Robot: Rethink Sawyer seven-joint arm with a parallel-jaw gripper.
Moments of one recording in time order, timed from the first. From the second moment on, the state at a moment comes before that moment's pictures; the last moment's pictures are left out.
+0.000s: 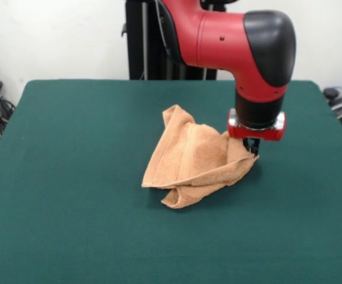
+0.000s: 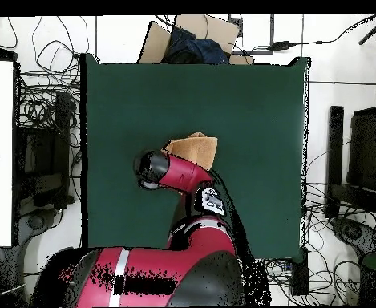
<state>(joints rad) -0.07 -0.36 0.00 1.67 0.27 0.44 1.59</state>
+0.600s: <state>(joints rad) -0.01 -0.35 -0.06 1.66 0.27 0.44 1.59</state>
